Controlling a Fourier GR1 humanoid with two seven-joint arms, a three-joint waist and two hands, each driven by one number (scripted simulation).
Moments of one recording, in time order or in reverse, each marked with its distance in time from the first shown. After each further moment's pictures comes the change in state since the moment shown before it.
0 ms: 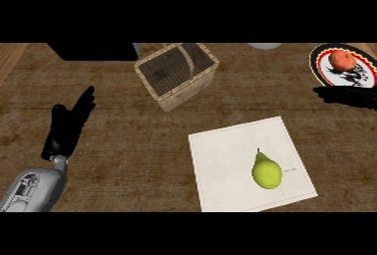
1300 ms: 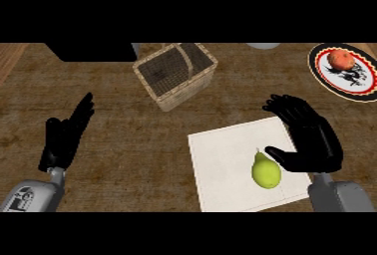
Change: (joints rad) left arm 0.078 0.035 -0.061 -0.091 0.054 0.057 -0.020; right arm 0.281 0.630 -0.004 -0.195 -0.145 -0.754 -0.295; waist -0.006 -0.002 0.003
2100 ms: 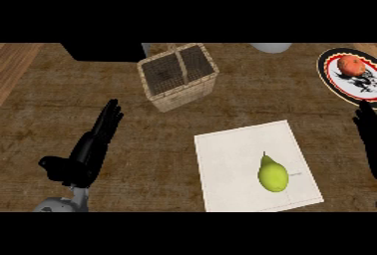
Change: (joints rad) left arm 0.095 -0.130 -0.084 -0.155 0.100 -0.035 -0.200; right arm 0.090 -0.312 -0.100 0.188 0.302 -0.398 0.220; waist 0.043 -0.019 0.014
